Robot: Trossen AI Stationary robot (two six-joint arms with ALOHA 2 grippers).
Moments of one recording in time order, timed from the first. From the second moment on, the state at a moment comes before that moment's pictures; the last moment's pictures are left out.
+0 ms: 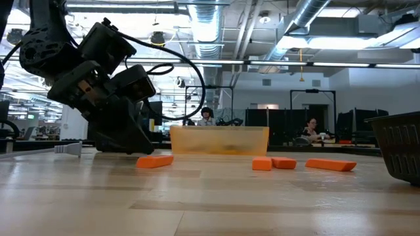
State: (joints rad) left arm -0.09 1.75 0.38 0.81 0.26 -0.32; right arm 0.08 1.42 1.28 0.48 0.12 0.34
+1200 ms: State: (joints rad) left arm -0.10 1.85 0.34 0.92 0.28 -0.31; right arm 0.08 1.42 1.28 0.47 0.12 0.34
